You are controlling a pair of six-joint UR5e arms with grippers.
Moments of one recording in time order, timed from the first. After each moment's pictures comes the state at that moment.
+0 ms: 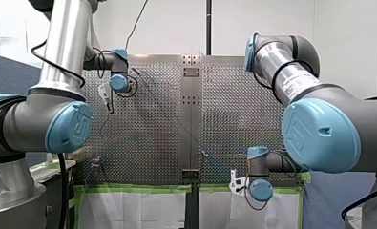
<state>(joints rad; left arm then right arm) -0.01 -1.83 -1.69 -2.68 -1.73 -1.93 1.95 -0.57 1.94 -1.11 1.74 1.57</state>
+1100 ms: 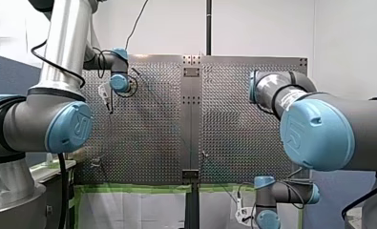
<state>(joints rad) -0.01 -1.83 -1.69 -2.68 -1.74 -1.91 1.88 -0.30 1.82 -1.16 1.68 1.57</state>
